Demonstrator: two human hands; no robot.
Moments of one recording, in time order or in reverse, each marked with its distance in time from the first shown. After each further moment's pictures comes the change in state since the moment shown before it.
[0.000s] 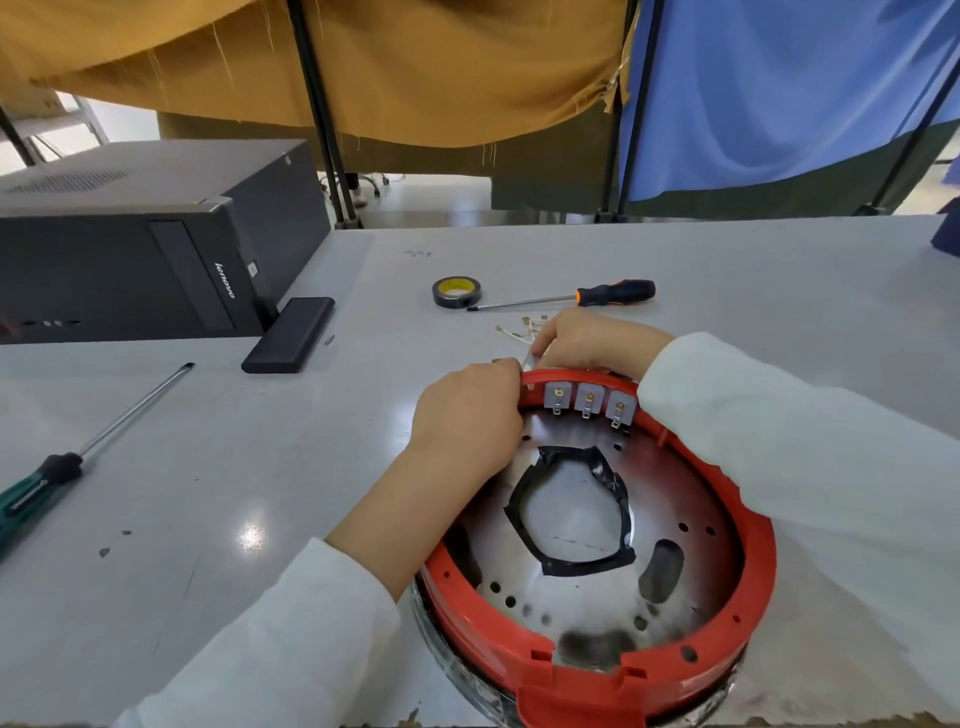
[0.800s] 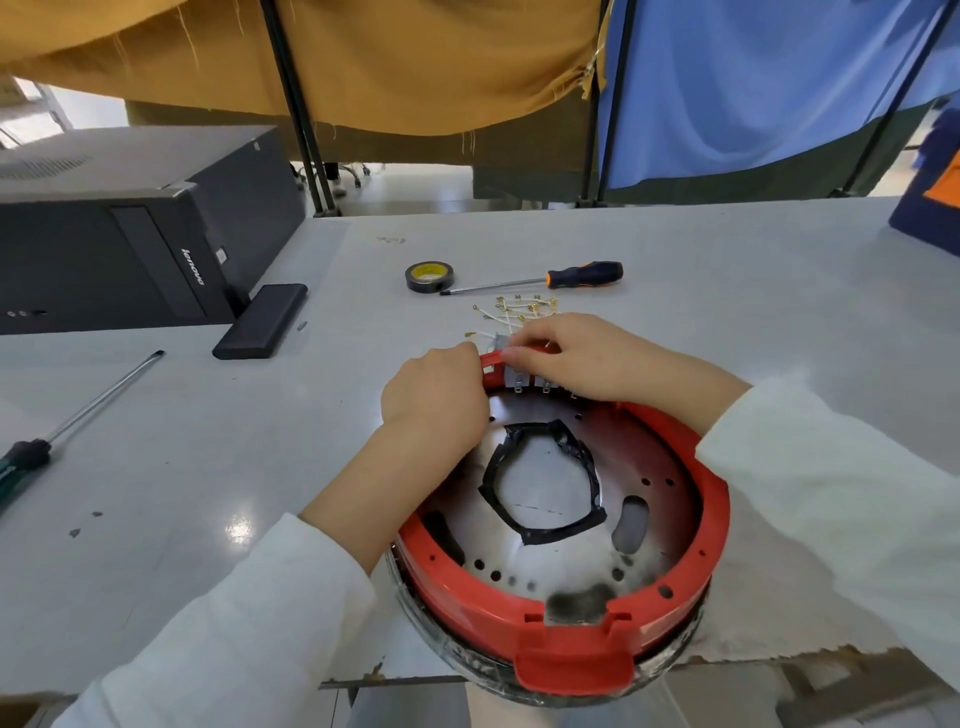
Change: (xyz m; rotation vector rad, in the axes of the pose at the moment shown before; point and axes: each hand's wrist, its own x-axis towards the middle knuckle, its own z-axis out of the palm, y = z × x) left_hand -0.010 0.014 -0.007 -0.016 -0.080 -0.182; right_hand -0.062 0.028 0.011 -0.009 0.130 -0.308
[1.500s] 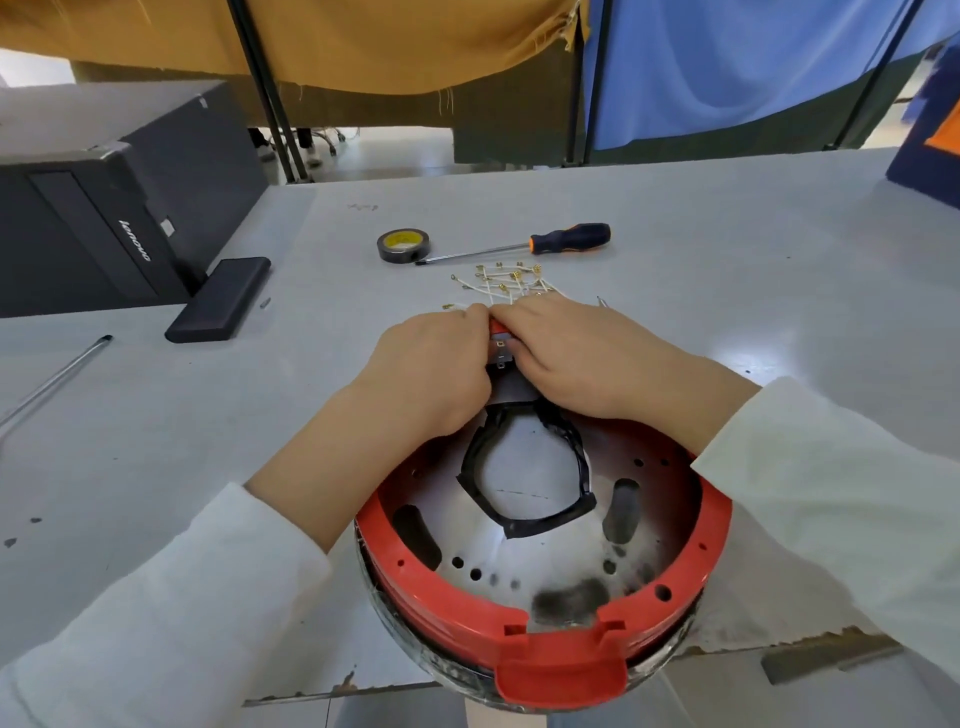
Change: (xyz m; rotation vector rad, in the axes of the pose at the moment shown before) left_hand 0.016 0.001 0.010 0.125 0.080 0.346; right_hand -0.014 0.008 0.016 -0.361 0.102 -0.164
